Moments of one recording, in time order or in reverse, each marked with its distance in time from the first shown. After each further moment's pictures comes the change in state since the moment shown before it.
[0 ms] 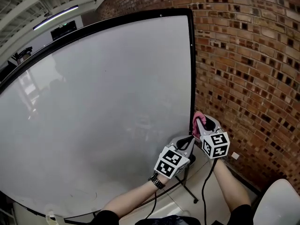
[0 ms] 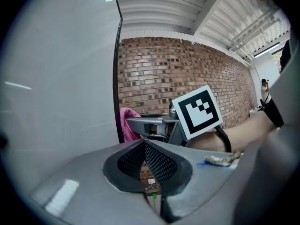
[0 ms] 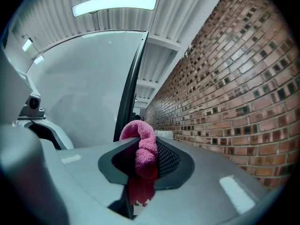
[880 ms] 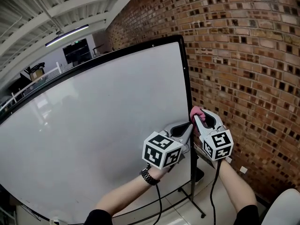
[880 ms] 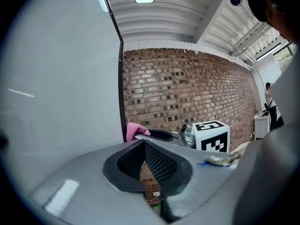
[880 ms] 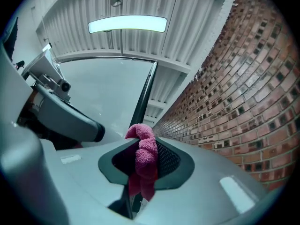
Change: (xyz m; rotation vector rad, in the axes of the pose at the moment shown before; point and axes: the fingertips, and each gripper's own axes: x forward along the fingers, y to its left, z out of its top) left arm -0.026 0.027 0.159 -0.011 -0.067 0.034; right arm -0.003 0.007 0.139 -0.085 -0.245 0.093
